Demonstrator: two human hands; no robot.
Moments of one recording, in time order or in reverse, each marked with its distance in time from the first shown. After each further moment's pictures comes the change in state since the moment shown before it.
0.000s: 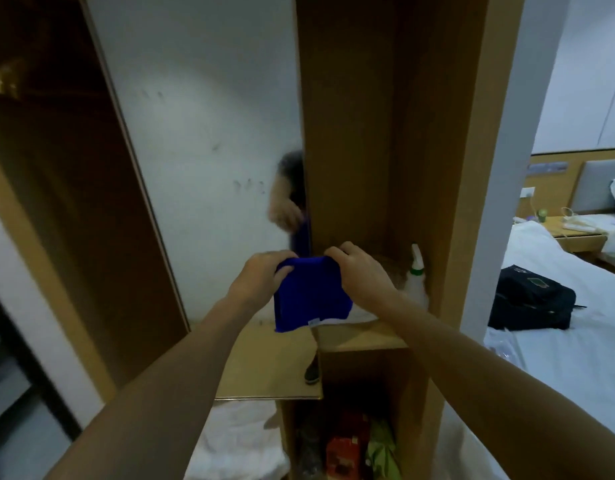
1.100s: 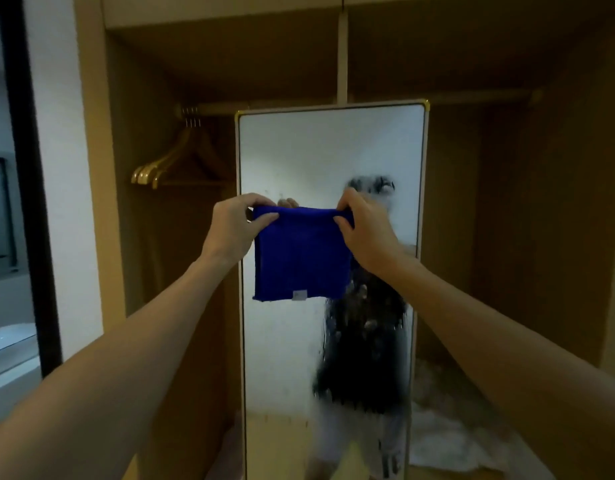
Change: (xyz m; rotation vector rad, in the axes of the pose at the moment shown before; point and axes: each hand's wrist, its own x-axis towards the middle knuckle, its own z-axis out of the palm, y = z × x) left_hand 0.084 -0.104 -0.253 0.035 0.634 0.065; right_hand 0.247 -0.137 -0.085 0.200 0.525 -0.257
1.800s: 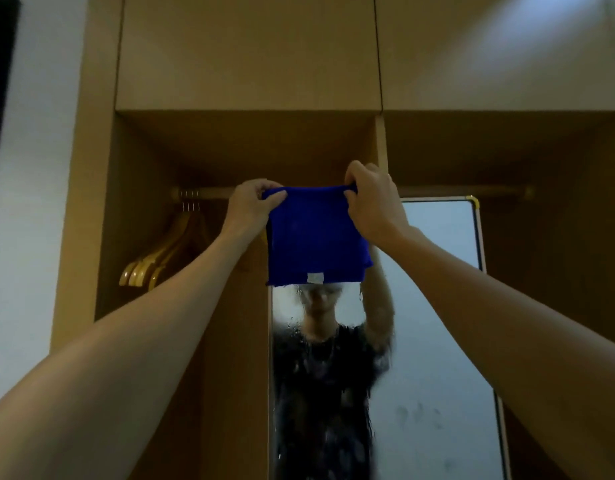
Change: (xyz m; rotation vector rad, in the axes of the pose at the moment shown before) left_hand 0.204 -0.075 -0.037 -0.396 0.012 -0.044; right_hand 0.197 -0.057 0.016 -0.296 0.242 0.010
